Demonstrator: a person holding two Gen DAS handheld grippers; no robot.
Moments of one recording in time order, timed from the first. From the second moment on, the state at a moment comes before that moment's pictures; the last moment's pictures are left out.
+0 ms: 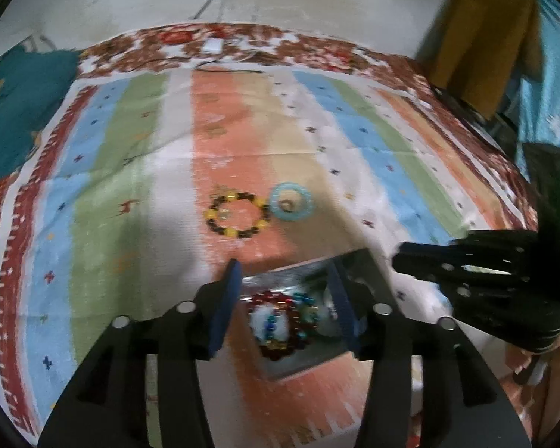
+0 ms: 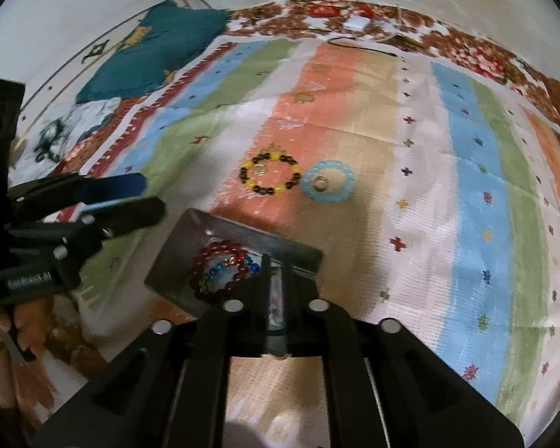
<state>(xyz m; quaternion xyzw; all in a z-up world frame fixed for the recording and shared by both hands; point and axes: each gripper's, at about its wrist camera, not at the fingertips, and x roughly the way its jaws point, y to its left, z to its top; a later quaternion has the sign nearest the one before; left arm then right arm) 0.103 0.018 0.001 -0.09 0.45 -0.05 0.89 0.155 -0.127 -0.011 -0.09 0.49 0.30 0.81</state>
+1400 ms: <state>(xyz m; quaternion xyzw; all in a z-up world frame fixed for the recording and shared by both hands) 0.185 0.062 -0.048 -0.12 0.52 -0.01 0.85 0.236 -0.131 -0.038 -0.06 0.51 0.22 0.83</state>
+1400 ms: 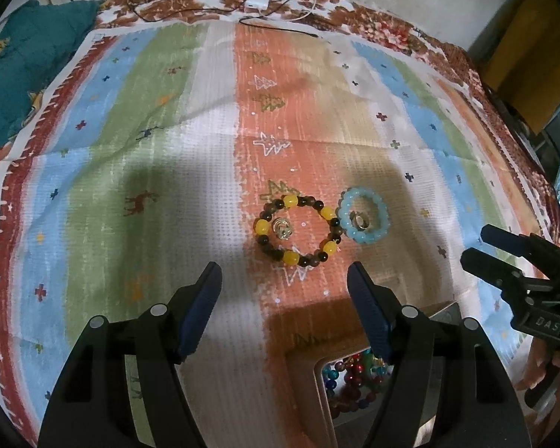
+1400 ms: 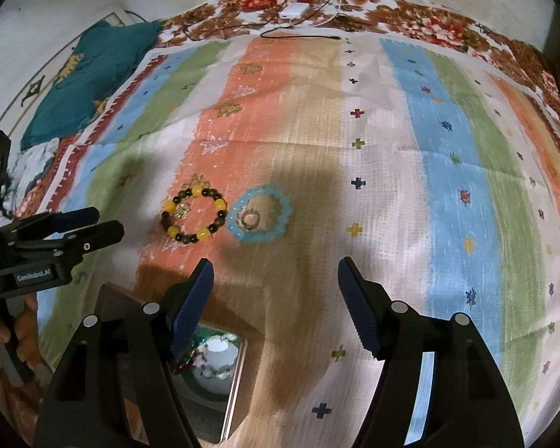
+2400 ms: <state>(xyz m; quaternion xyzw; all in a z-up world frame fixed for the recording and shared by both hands) 0.217 0.058 -0.078 -0.10 0.55 -0.01 0.83 0.279 -0.115 -0.072 -0.07 0.55 0.19 0.81</state>
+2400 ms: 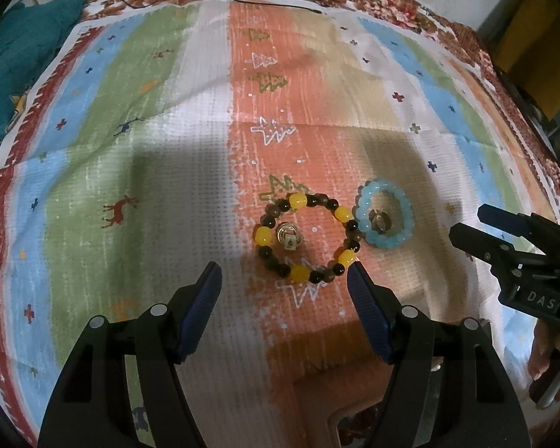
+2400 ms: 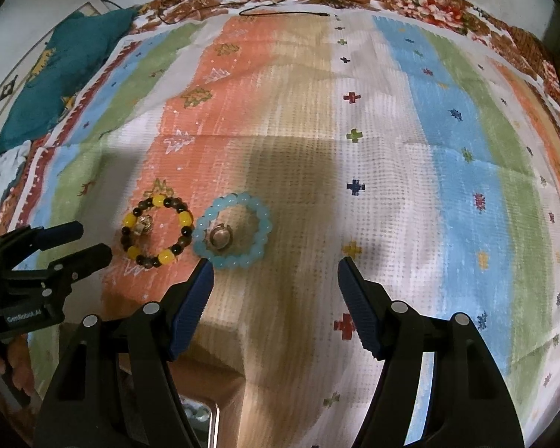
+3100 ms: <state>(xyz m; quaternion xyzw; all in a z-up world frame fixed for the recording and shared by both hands) 0.240 0.057 -0.101 -0.08 0.57 -0.01 0.82 0.308 -0.103 -0.101 -0.08 0.56 0.16 0.81</state>
